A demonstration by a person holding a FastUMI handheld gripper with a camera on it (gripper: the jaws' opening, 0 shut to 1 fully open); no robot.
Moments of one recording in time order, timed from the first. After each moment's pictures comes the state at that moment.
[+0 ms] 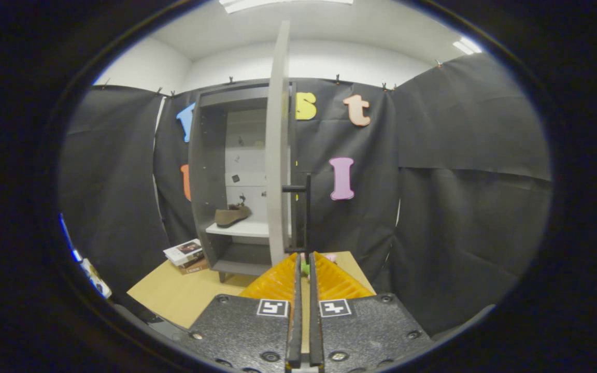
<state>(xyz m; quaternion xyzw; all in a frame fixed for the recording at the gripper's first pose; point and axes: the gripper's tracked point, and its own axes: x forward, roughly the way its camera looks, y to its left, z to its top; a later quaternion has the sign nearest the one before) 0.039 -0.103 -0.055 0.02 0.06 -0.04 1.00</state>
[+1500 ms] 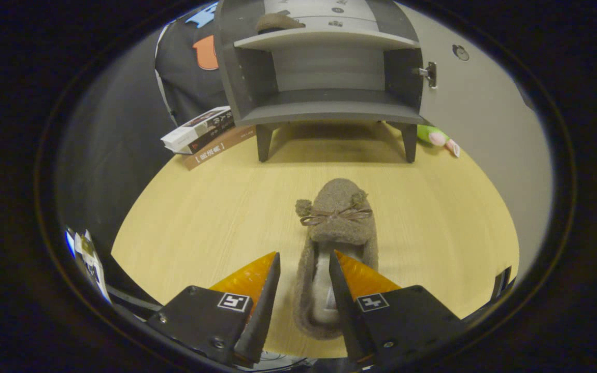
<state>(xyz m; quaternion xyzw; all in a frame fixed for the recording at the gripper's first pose) 0.281 0.121 -0.465 0.05 0.38 0.05 0.92</state>
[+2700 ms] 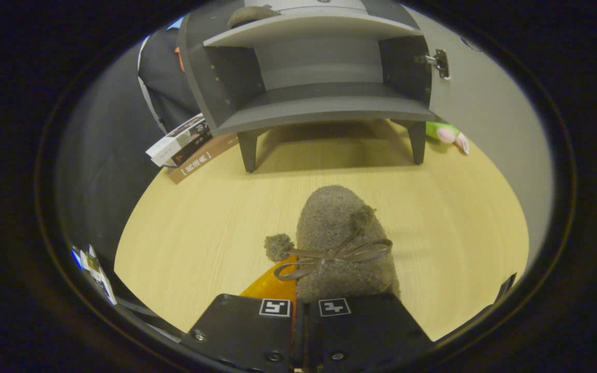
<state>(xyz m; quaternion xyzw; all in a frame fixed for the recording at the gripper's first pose) 0.321 0.109 -0.446 0.07 0.37 0.05 0.92</state>
